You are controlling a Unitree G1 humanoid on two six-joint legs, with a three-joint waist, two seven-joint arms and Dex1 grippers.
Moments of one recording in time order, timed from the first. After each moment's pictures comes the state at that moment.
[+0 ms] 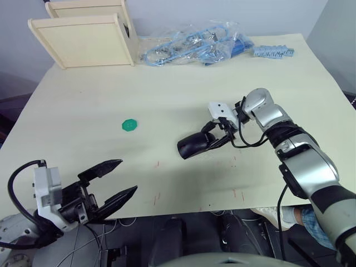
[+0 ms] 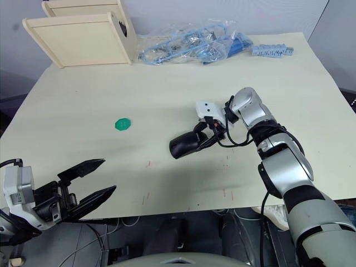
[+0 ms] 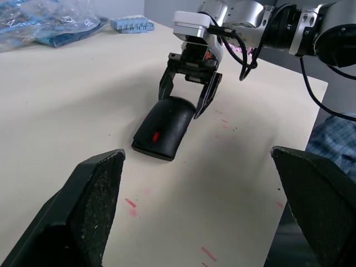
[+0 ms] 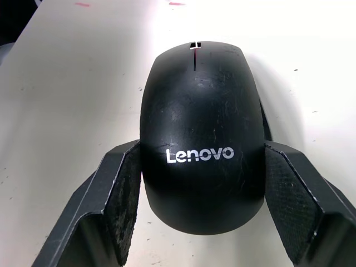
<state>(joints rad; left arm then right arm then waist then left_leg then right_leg) 0.56 0.67 0.62 -0.58 -0.88 0.30 -1.09 -1.15 -0.29 0.38 0.98 -0.06 -0.07 1.60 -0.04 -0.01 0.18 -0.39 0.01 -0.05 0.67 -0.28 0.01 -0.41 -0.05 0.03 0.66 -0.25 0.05</state>
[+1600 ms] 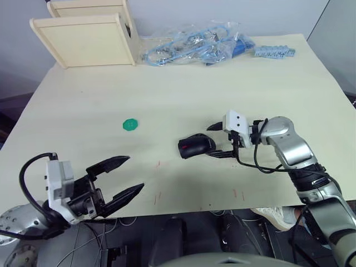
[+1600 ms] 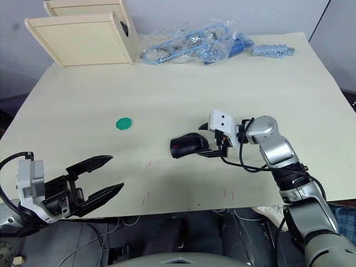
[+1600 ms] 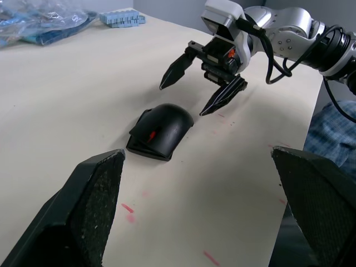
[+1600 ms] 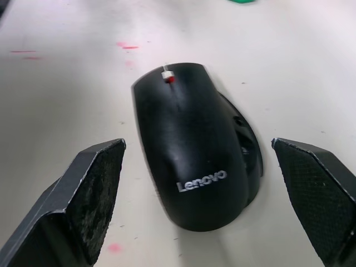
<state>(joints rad) 0.48 0.70 0.56 -0.59 -0.83 0.32 -1.07 -0.63 -0.43 0.27 0.10 0.08 0.31 1.19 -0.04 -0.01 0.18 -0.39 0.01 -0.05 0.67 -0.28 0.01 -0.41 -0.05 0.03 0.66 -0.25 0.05</state>
